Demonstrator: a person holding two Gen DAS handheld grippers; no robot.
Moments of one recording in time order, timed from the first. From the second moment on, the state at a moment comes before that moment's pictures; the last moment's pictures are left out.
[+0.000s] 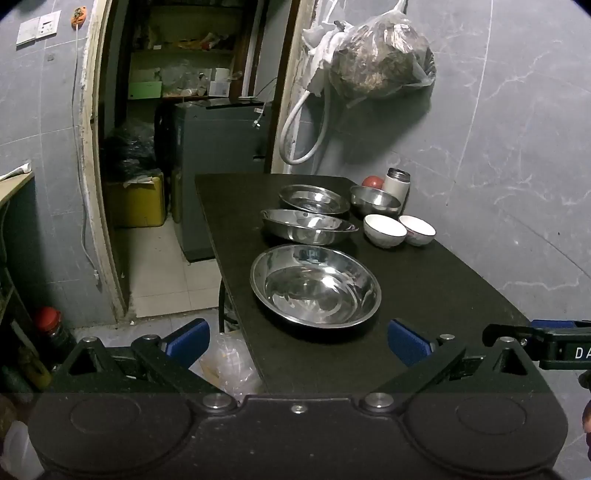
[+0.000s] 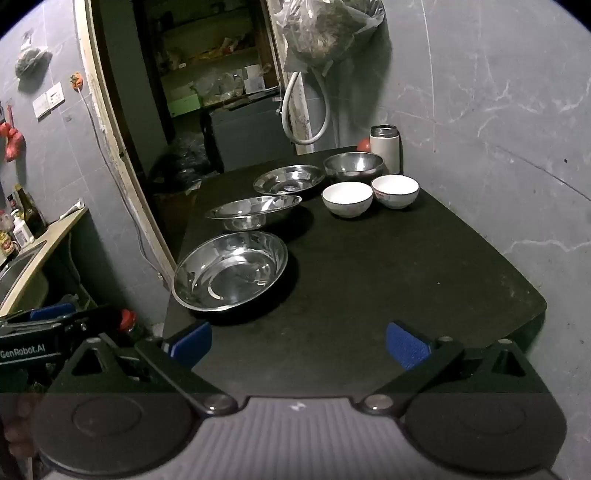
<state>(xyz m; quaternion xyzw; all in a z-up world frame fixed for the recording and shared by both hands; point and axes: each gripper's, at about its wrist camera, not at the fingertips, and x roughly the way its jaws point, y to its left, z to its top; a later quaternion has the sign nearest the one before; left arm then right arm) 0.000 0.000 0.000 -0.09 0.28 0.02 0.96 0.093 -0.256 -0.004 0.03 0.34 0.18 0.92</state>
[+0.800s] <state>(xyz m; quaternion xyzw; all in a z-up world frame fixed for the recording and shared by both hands) 0.000 0.000 0.000 -0.09 0.28 0.02 0.96 0.089 -0.252 -0.003 0.02 0.34 0.18 0.93</state>
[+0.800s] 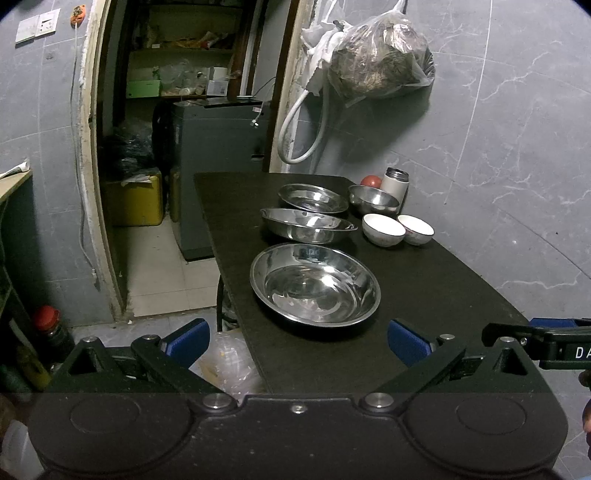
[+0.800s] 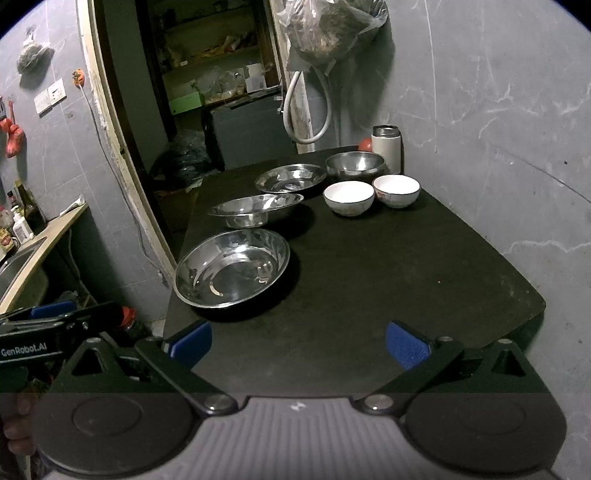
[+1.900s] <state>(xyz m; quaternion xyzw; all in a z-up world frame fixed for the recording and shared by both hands) 0.002 -0.004 -0.001 -0.08 0.28 0.02 0.96 0.090 -0.252 -0.002 0.02 0.34 0.18 0.92</state>
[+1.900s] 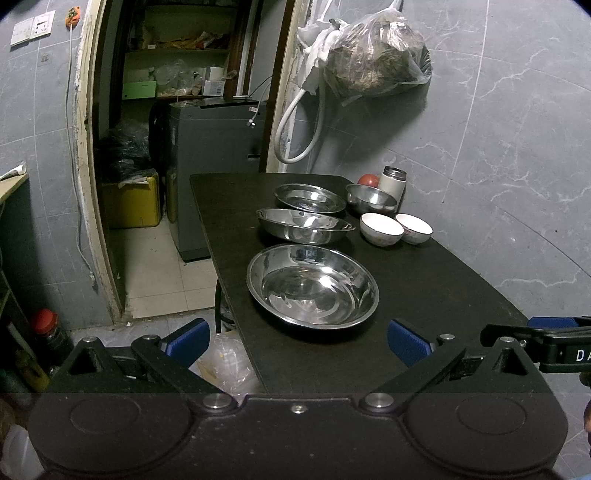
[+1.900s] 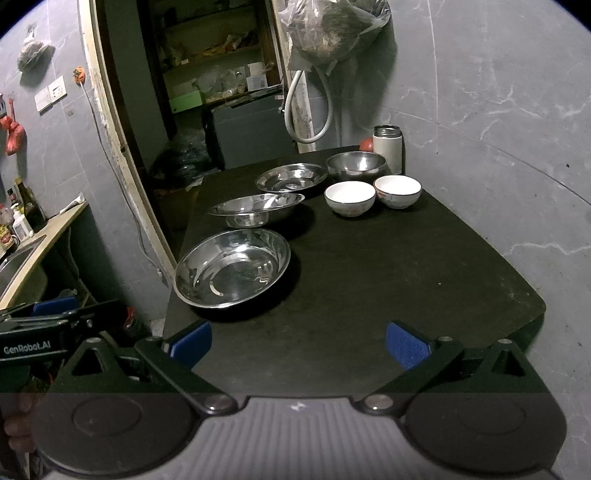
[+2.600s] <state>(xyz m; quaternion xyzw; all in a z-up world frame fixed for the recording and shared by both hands) 0.003 -0.004 -0.002 -0.08 0.28 0.02 0.96 0.091 -0.252 -0.003 0.02 0.34 0.18 0.92</state>
